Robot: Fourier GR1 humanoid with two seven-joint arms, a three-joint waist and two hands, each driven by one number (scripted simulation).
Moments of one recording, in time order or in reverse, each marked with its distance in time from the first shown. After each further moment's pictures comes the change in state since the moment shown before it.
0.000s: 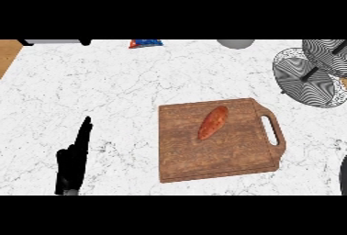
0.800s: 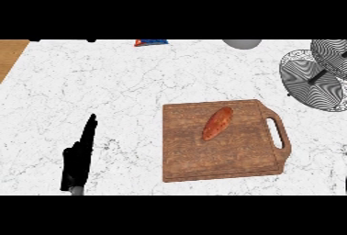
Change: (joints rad) left arm -0.024 -0.032 0.005 0.020 -0.037 -0.022 -0.015; right arm -0.409 -0.213 0.041 0.518 0.059 0.006 -0.032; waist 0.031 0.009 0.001
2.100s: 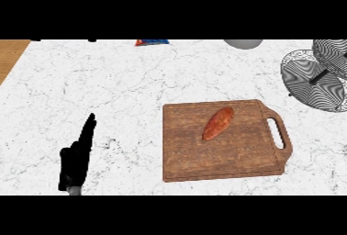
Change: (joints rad) left arm 0.009 -0.017 0.038 -0.015 -0.027 -0.046 0.013; right arm -0.277 0.087 0.034 0.950 0.080 -0.482 -0.371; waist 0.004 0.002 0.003
